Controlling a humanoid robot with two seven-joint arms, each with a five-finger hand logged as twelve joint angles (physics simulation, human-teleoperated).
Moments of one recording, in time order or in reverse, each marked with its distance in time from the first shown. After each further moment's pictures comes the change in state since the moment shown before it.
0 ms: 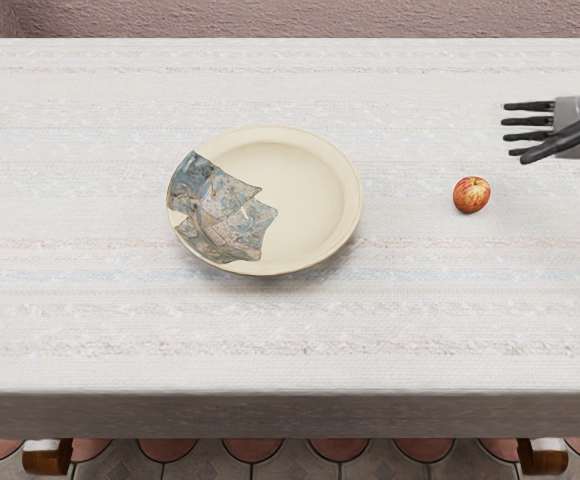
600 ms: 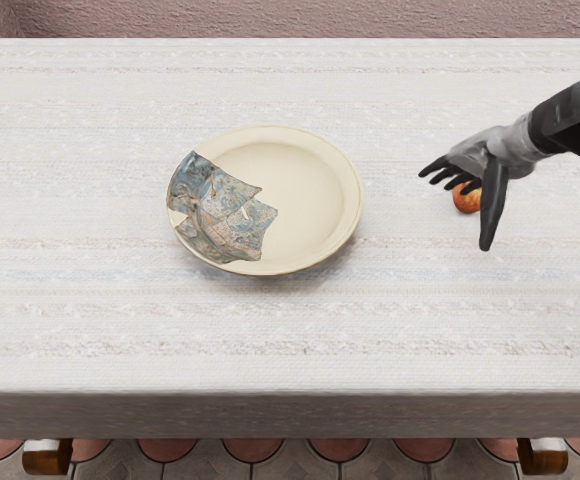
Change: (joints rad) left arm 0.006 0.000 0.000 0.000 0.000 0.000 0.000; right arm 0.351 0.054 -0.499 0.511 -0.457 -0.033 0.000
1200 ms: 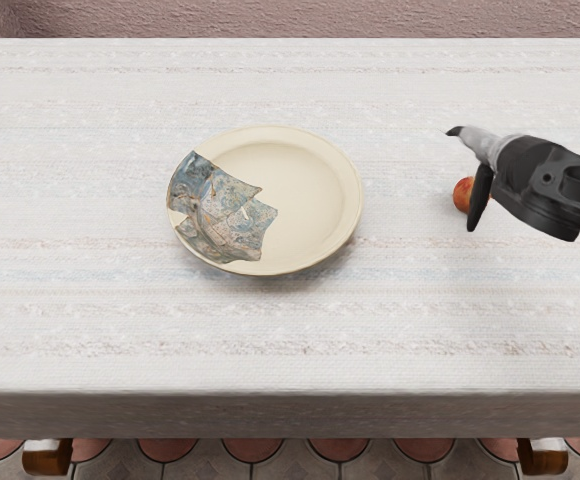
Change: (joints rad) left arm -0.001 0.000 0.000 0.000 0.000 0.000 0.000; right arm -0.035 0.052 -0.239 0.248 -0.337 -0.843 0.000
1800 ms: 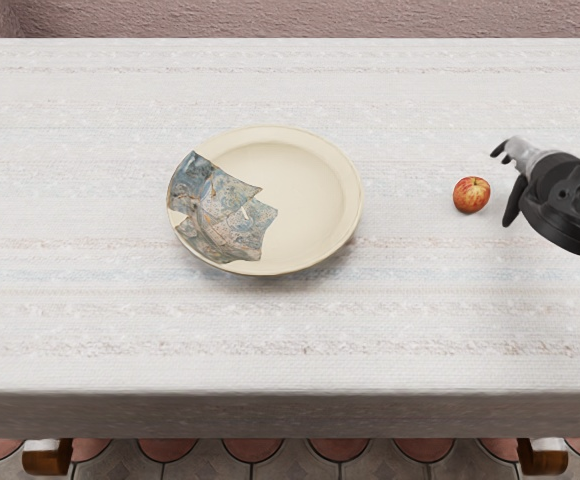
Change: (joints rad) left arm -0.002 0.000 0.000 0.000 0.000 0.001 0.000; right arm -0.109 0.014 0.001 -0.156 -0.019 -0.064 0.000
